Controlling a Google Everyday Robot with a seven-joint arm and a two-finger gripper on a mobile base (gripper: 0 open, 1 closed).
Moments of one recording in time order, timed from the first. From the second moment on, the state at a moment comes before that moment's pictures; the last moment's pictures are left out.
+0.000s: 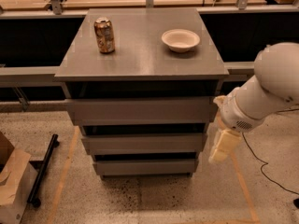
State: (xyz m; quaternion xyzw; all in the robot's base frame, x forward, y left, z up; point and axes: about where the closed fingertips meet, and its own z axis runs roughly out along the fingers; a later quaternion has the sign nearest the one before) arm 0.481 -0.186 0.787 -0.61 0.77 0.02 0.18
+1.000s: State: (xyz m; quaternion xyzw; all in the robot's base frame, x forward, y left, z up) arm 0.536 -0.169 0.676 -0.59 0.78 0.04 0.19
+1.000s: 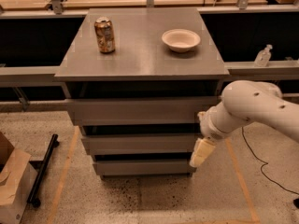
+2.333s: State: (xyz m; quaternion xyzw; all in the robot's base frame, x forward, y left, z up) arm 0.561 -0.150 0.582 -0.59 0.78 0.08 0.18
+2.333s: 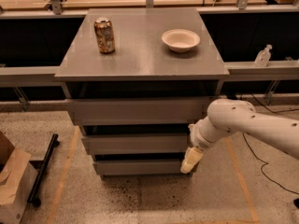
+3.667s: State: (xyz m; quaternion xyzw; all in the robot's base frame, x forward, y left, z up) arm 0.597 -0.142 0.542 -0.56 0.79 0.11 0.21
